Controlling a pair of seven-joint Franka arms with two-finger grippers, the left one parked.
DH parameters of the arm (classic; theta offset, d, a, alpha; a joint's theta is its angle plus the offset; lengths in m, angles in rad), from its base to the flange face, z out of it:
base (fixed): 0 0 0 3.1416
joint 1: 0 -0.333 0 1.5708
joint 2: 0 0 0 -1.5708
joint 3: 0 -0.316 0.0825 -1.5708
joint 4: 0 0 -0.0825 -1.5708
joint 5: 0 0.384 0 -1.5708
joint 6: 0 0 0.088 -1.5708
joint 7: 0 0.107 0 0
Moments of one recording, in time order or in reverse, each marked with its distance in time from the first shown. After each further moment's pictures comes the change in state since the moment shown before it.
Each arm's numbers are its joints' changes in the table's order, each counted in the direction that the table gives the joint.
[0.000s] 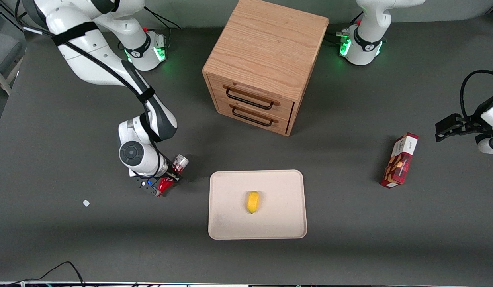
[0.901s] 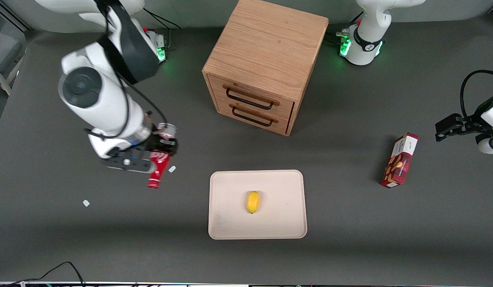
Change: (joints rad) arm -0.003 -0.133 -0.200 0.480 -0.002 0.557 -0.350
